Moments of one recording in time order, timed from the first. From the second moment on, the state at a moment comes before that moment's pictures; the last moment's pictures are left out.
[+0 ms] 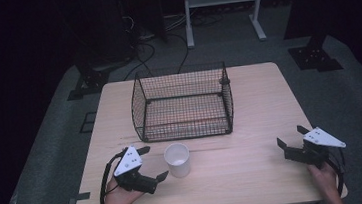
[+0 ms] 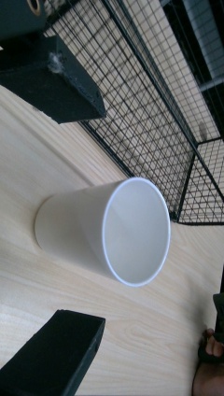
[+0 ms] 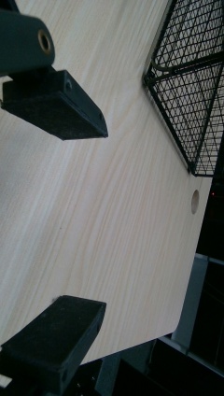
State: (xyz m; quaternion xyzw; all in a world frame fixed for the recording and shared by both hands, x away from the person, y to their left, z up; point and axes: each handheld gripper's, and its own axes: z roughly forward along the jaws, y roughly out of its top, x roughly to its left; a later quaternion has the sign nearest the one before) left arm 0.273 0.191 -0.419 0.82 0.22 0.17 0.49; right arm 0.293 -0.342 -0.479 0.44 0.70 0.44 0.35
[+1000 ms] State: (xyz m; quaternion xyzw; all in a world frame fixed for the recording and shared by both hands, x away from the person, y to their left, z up) left arm 0.293 0.156 -0.431 0.86 0.21 0.13 0.45; right arm 0.293 -0.342 -0.479 0.44 0.70 0.44 0.35
